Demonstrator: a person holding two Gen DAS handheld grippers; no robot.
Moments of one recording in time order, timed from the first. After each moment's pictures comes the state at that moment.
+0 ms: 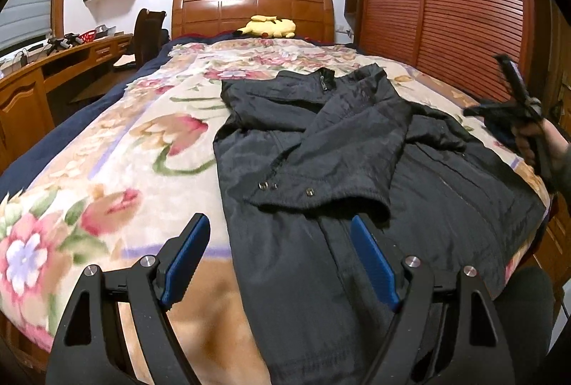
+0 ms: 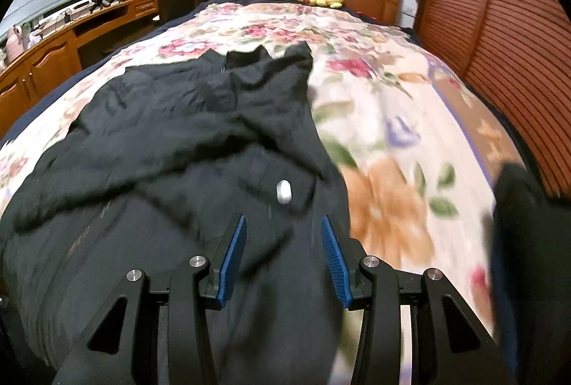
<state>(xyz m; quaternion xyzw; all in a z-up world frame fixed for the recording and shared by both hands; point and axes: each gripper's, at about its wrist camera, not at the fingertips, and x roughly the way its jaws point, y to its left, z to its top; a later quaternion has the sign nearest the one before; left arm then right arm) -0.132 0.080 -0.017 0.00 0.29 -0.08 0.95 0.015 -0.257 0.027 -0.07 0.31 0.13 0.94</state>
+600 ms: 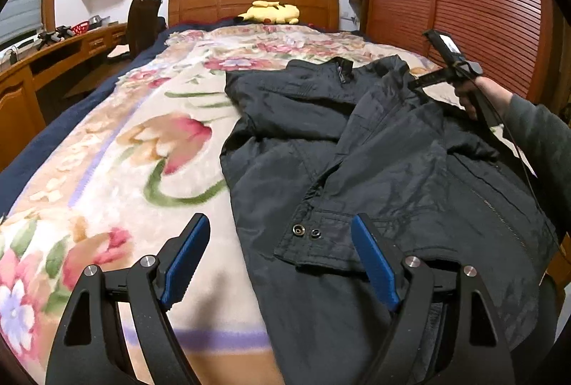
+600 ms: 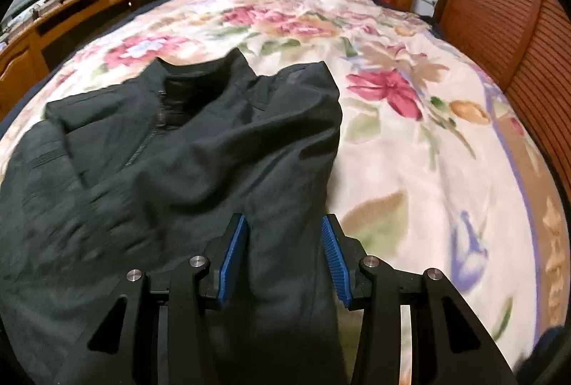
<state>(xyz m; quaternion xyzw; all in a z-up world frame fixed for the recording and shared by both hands) -0.056 0.099 -0.030 0.00 0.33 -0.09 0.94 0.253 -0.194 0.009 -0.08 0.36 0.12 0.92</state>
